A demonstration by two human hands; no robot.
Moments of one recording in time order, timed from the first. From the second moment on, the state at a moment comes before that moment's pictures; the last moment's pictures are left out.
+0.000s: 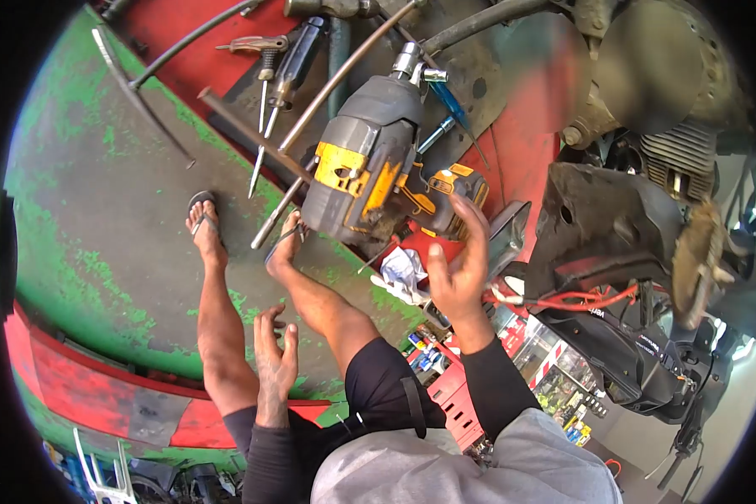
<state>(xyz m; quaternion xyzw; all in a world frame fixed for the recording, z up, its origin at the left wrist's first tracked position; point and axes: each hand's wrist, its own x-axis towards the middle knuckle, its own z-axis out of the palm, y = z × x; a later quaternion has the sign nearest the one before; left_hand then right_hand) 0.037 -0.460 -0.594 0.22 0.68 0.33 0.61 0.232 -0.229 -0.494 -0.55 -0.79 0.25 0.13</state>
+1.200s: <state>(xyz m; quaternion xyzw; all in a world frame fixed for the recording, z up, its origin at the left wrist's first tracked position) 0.043 -0.398 -0.614 0.25 0.64 0.27 0.68 0.396 -0.260 -0.571 -0.78 -0.57 0.23 0.06</state>
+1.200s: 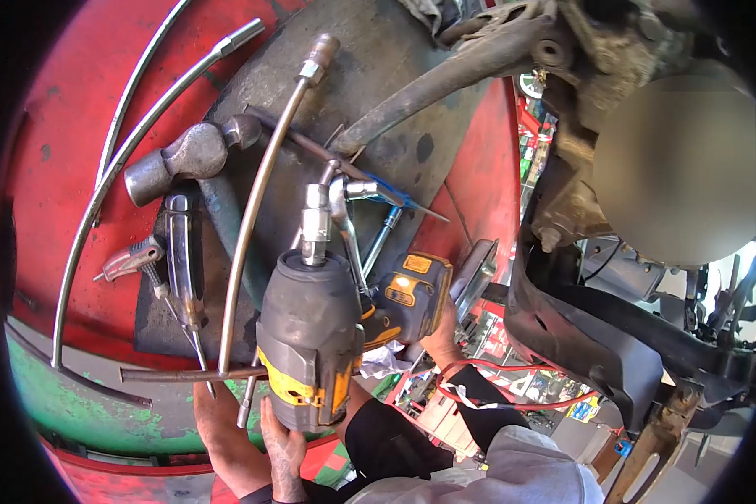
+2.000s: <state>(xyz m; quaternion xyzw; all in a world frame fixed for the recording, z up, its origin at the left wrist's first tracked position) 0.075 -0.447 -0.637 0.30 0.61 0.19 0.71 0.353 -0.237 -0.554 -0.68 -0.71 0.14 -0.11</state>
